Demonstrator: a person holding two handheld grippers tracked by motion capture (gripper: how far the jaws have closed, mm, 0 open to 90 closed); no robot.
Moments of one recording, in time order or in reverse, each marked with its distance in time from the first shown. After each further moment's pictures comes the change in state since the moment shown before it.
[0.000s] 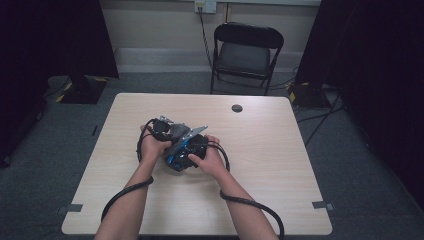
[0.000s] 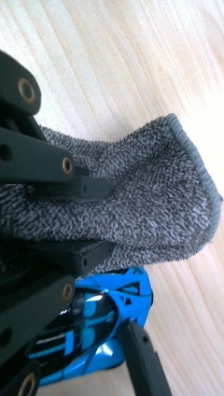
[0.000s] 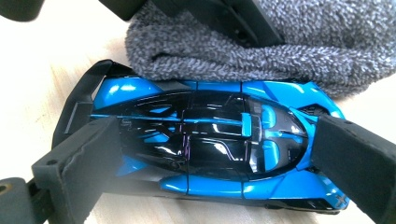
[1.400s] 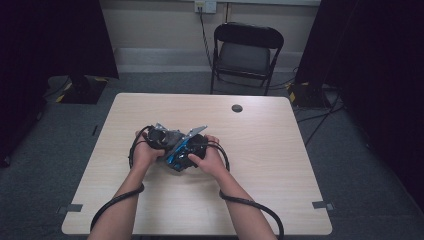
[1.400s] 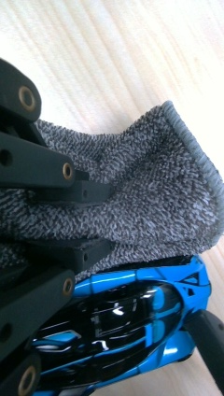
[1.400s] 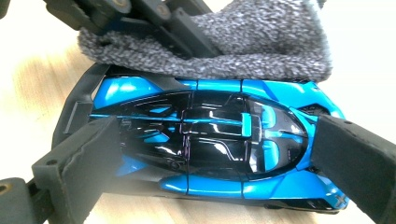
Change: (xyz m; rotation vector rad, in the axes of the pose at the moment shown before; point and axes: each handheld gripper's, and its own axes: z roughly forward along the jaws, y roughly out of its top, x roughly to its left) left arm 0.003 -0.027 -0.016 0.042 -0.032 0.078; right arm 0.000 0.001 0.000 0.004 0.003 -0.002
